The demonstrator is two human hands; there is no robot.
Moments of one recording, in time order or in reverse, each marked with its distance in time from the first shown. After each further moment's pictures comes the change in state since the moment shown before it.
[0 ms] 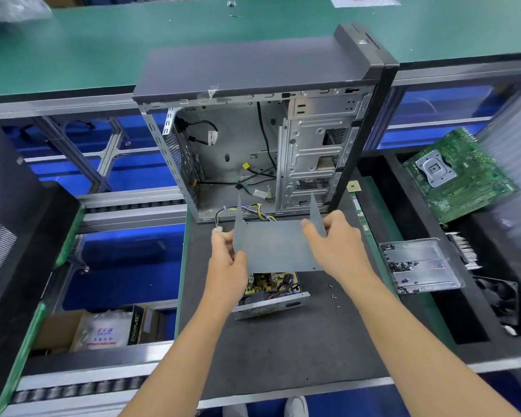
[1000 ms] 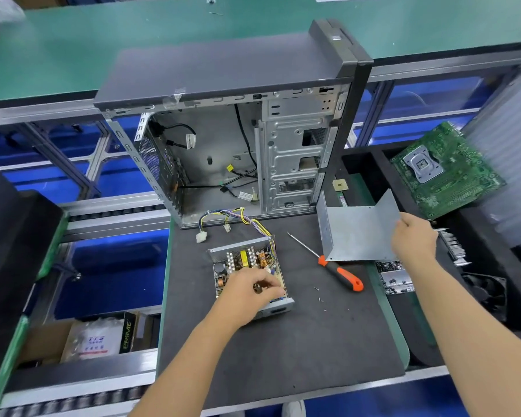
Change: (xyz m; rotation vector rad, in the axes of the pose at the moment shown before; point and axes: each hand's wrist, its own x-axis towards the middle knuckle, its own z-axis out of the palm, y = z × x) left_hand -0.004 -0.024 0.038 0.367 -0.473 0.123; right_hand 0.095 0.137 -0.084 -0.053 0.307 0.269
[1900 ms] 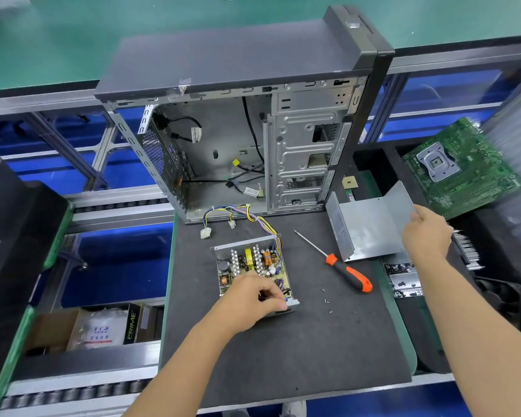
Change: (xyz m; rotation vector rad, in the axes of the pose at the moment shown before) left_hand -0.002 -0.007 -0.006 0.144 -0.140 -0.061; right_hand 0.019 -0.005 0.010 -0.042 0.092 0.025
